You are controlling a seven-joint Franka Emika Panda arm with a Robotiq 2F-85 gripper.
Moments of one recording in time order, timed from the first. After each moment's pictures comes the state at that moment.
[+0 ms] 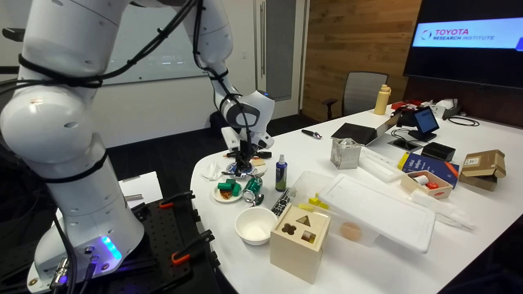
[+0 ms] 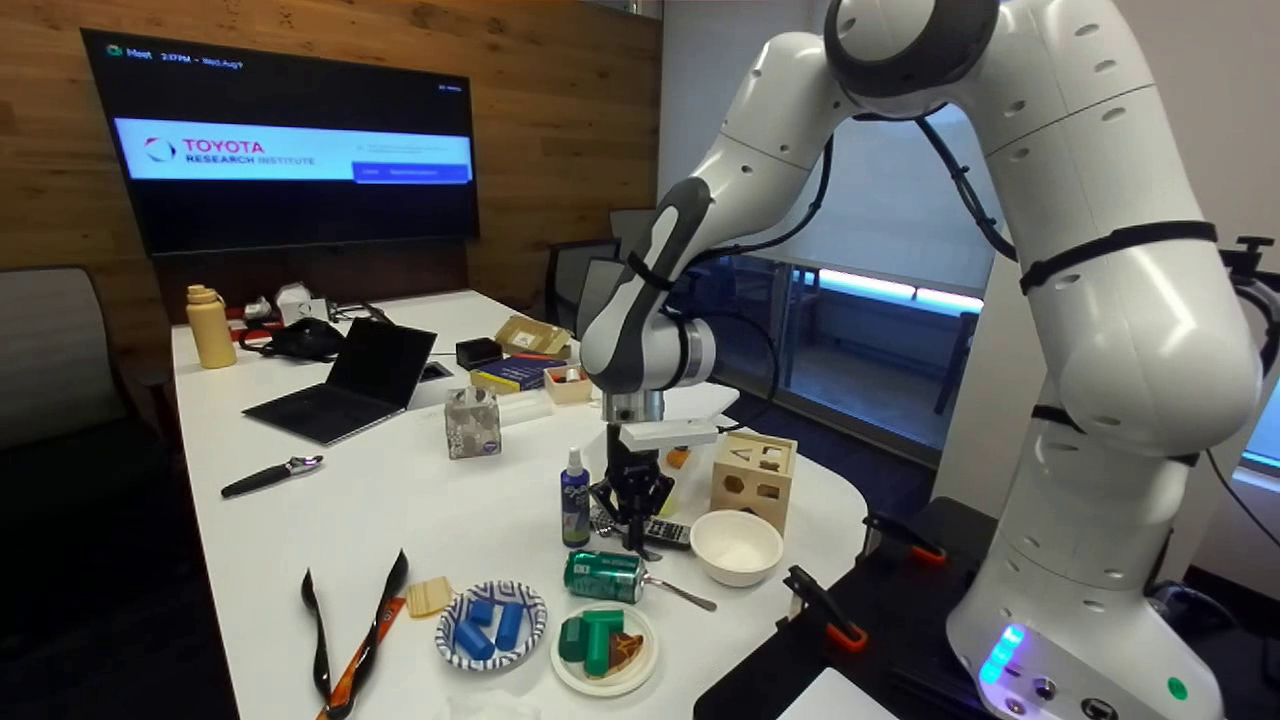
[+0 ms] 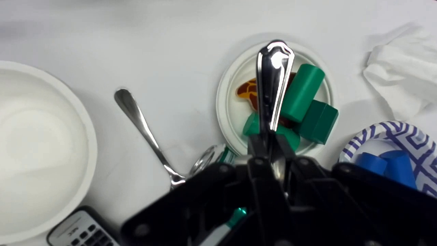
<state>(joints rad) 0.15 0.52 0.12 -2.28 0.36 2.56 0.09</state>
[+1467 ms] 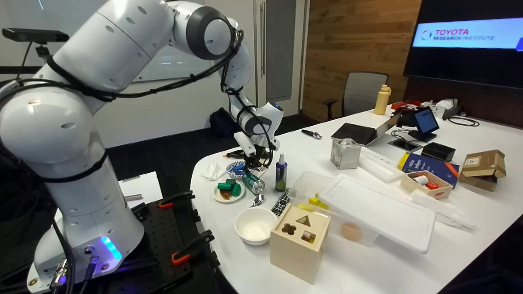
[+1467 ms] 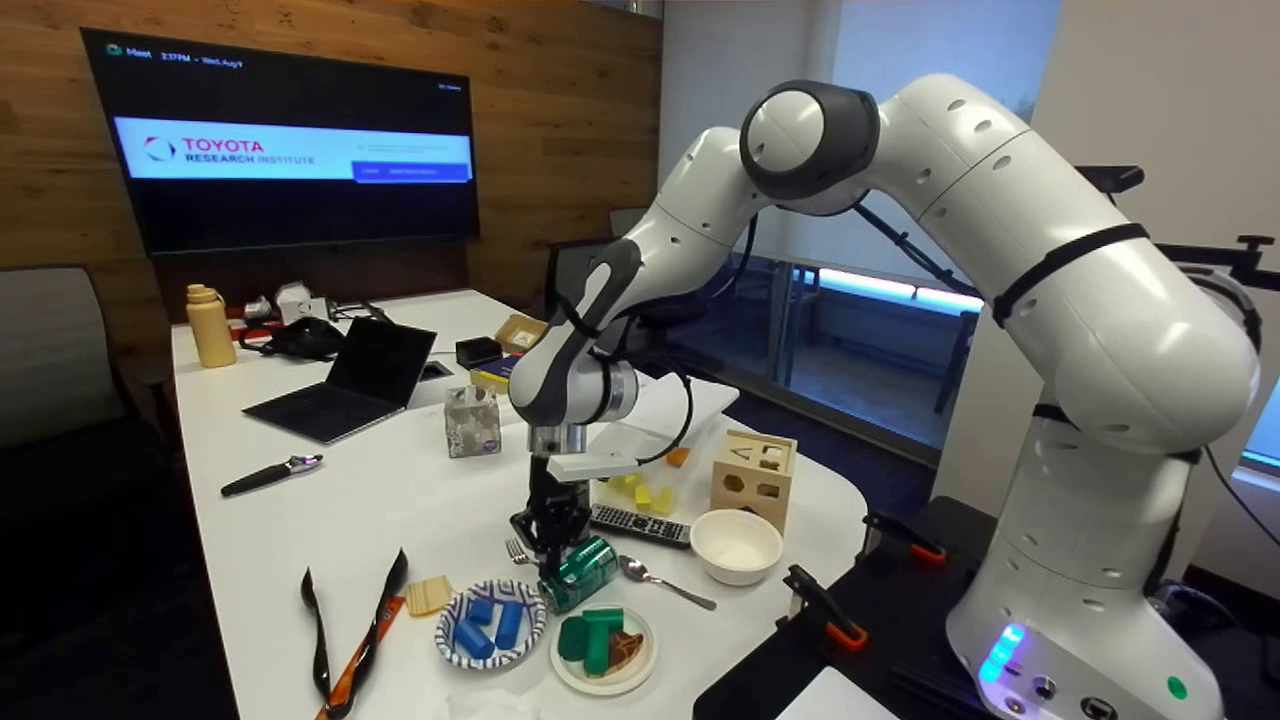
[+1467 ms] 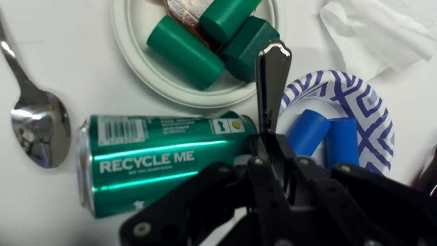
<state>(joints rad) 0.13 0.87 0.23 -1.84 0.28 2.49 0.01</state>
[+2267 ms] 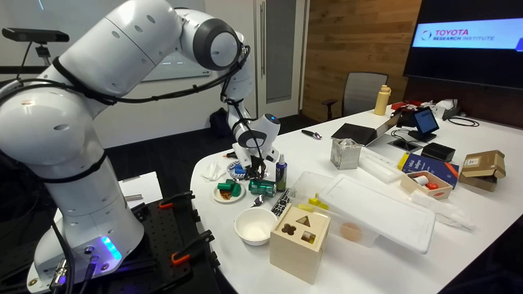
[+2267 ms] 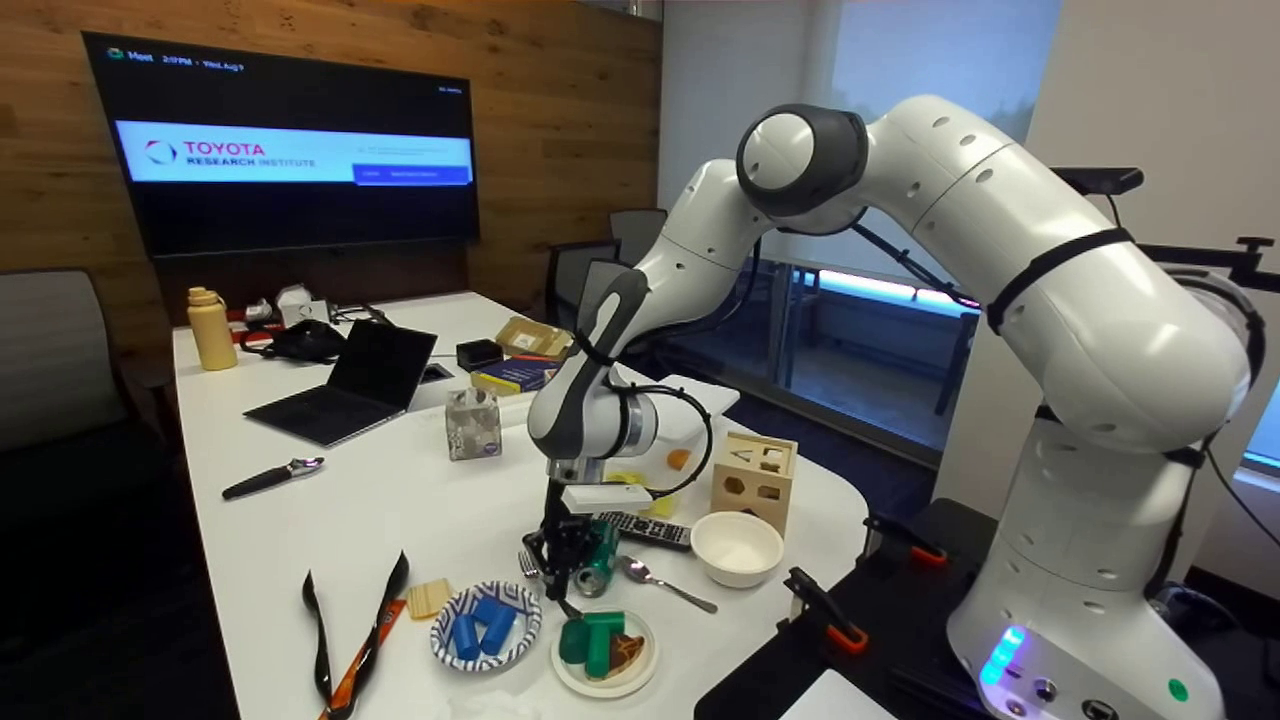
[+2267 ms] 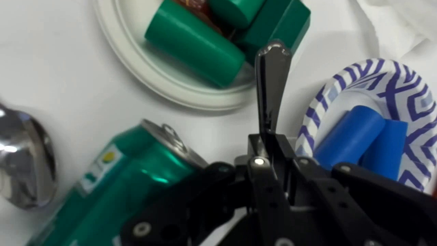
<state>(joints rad) 0.06 0.93 0.27 -1.92 0.34 2.71 -0.03</state>
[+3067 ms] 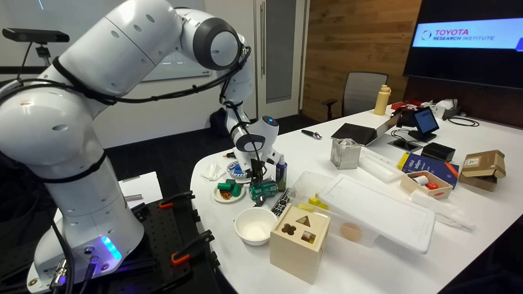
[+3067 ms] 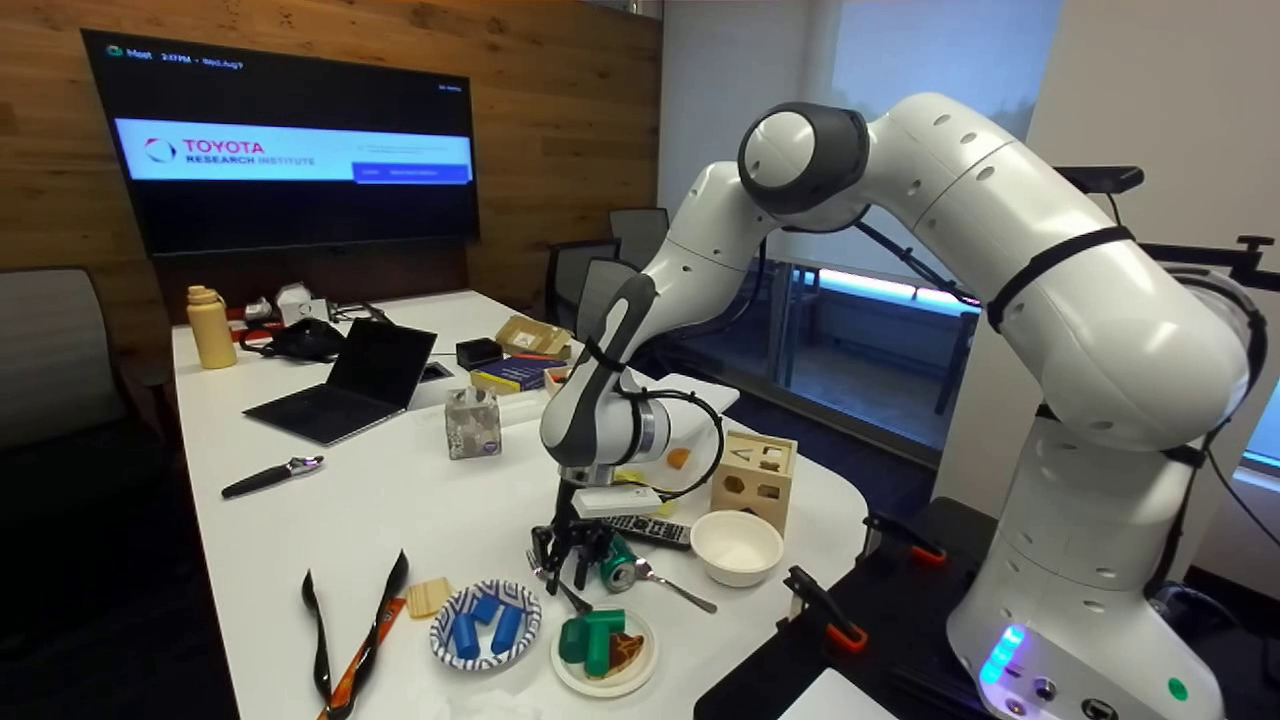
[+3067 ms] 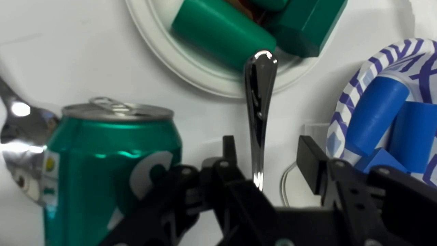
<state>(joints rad) 0.05 0.93 0.27 -1.96 0.33 2.82 -0.01</state>
